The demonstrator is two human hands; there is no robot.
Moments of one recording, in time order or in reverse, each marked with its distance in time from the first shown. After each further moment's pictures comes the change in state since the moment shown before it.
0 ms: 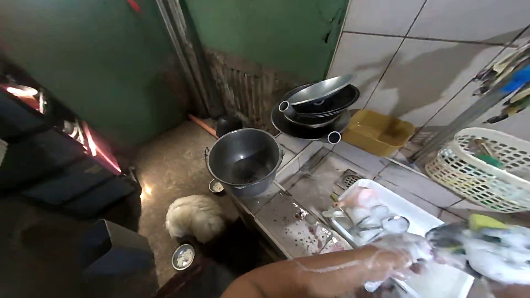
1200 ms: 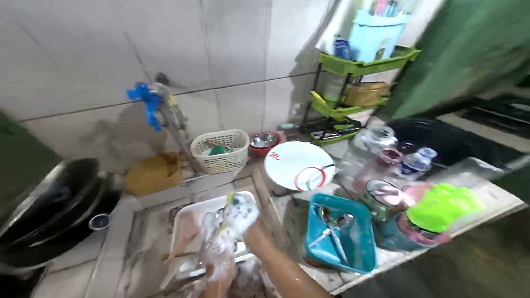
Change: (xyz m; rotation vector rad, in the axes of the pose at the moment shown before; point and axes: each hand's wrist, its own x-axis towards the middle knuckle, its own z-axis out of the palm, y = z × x) left_hand 0.021 0.014 0.074 0.744 0.246 -0.031; right_hand -0.019 0.002 0.000 0.475 0.155 0.428
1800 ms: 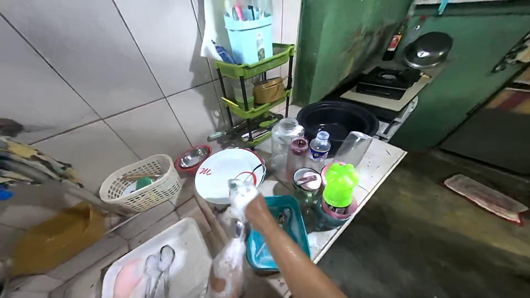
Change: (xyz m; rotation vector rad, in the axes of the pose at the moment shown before) left_hand -0.012 0.055 0.118 0.064 -0.284 0.364; right_hand 0.020 0.027 -0.171 -0.424 0.332 -0.003
